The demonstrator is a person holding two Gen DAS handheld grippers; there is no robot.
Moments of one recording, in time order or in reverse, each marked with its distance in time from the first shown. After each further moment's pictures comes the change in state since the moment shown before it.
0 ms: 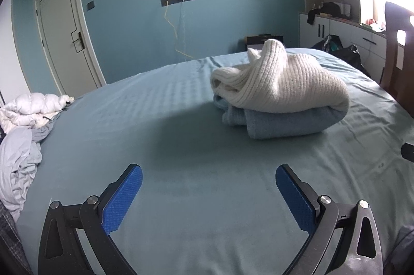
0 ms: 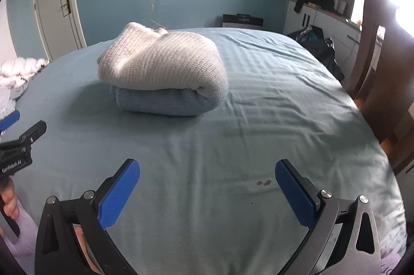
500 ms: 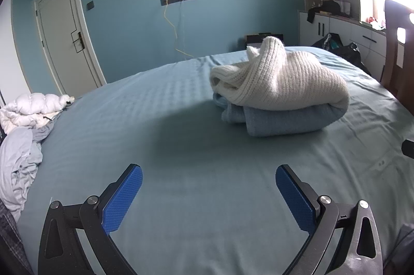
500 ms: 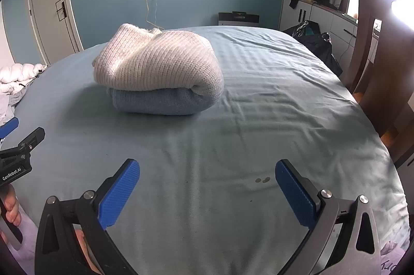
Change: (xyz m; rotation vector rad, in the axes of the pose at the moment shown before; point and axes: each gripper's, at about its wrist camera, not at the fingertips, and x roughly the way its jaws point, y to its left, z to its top) left arm -0.001 -0.004 -0.001 0.005 0.003 0.008; right arm 0.000 -0.001 -0.002 0.008 -0.003 -0.009
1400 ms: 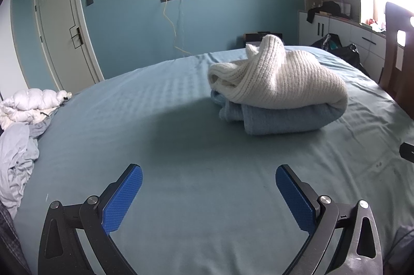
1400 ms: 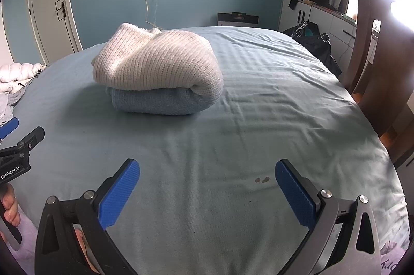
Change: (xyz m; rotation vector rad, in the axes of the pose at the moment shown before) left arm 0.005 0.001 0.000 -0.015 0.019 -0.021; right arm 0.000 0.001 -0.002 0.001 -0.006 -0.008
